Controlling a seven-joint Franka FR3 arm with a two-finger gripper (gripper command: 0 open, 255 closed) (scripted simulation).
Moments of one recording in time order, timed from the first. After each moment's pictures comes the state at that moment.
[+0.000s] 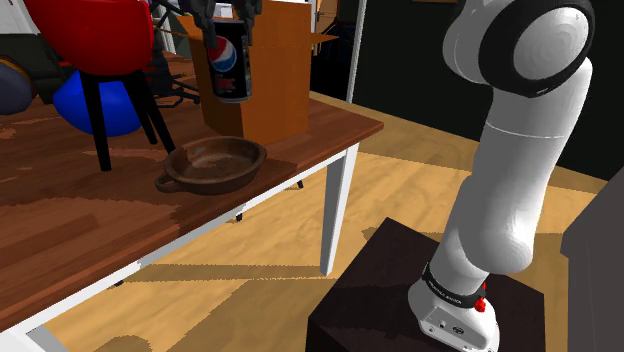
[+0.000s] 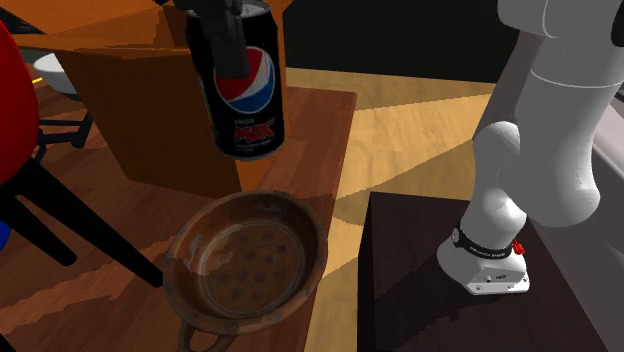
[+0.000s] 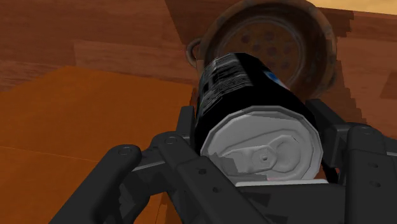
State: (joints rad) arm 0.22 0.12 0.36 -1.00 -0.06 1.10 0.46
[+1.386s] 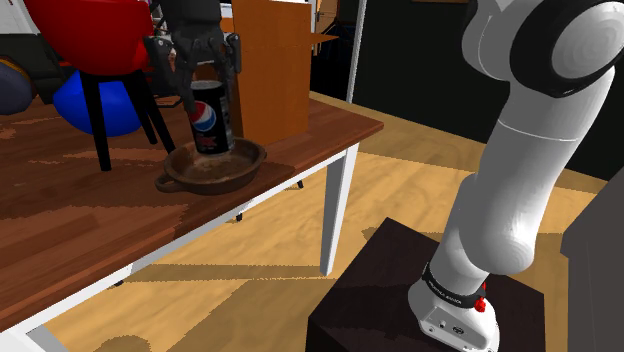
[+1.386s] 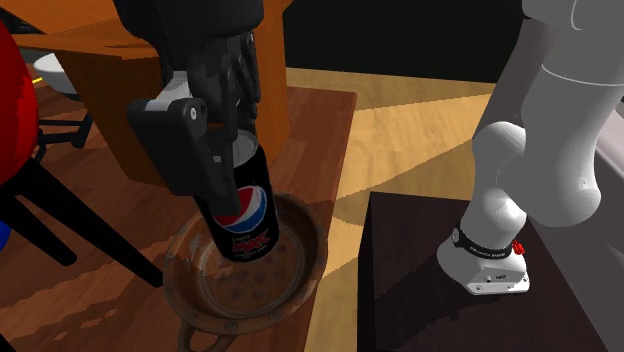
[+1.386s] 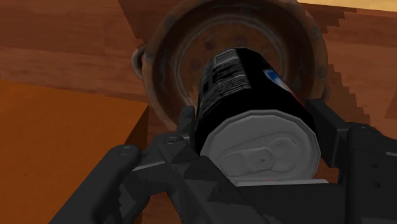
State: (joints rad) arm 0.24 0.04 0.38 -1.36 -0.02 1.38 0.52
